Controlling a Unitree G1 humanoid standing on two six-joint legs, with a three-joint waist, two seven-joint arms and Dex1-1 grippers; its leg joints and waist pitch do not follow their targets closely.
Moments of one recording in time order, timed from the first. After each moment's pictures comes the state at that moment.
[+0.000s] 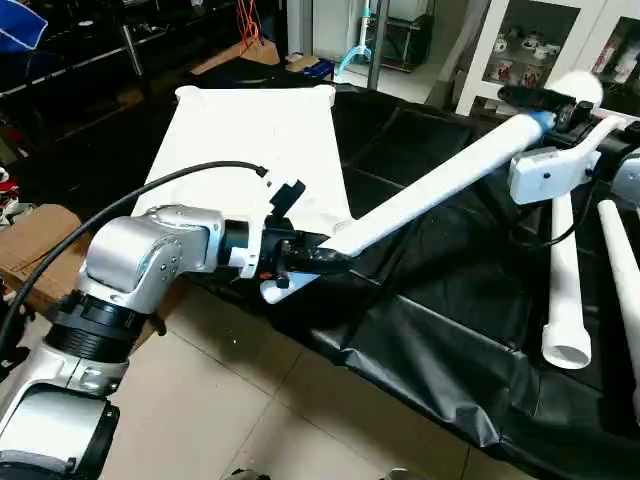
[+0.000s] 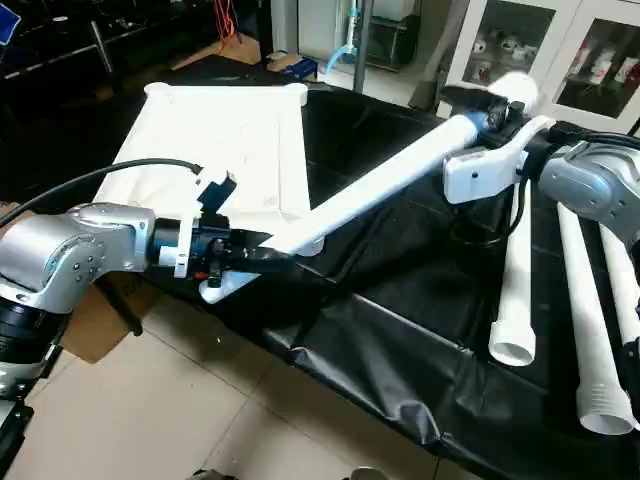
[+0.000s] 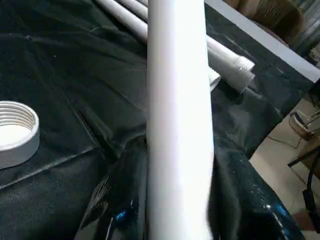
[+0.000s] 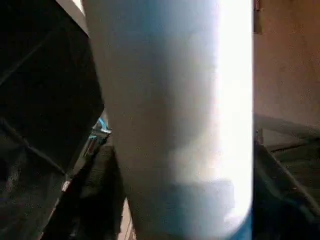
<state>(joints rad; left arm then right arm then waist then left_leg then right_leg) -0.71 0.50 -0.25 0.09 -0.55 0.91 -1.02 -1.02 -0.92 0.41 0.93 -0.77 -0.86 0.11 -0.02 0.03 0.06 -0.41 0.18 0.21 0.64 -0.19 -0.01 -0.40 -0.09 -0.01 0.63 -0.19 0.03</state>
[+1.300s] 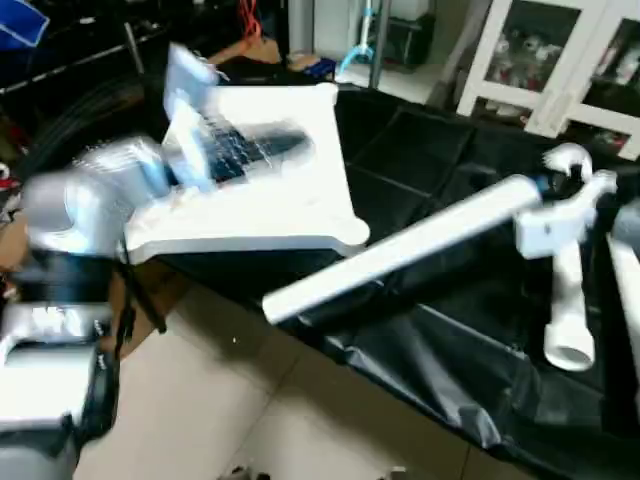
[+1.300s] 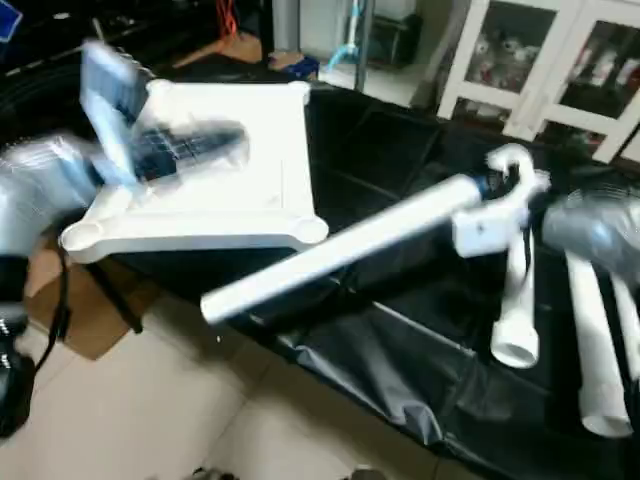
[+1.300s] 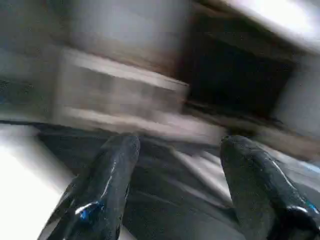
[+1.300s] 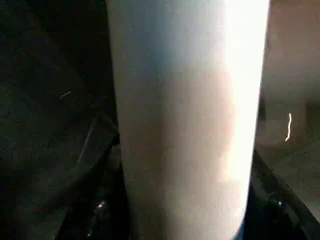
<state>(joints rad) -0.96 0.49 0.23 0.56 -0.55 0.50 -0.70 -0.72 -0.83 0.19 0.99 -0.35 -0.75 0.36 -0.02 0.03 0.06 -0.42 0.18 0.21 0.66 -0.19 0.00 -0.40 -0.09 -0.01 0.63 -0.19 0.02</state>
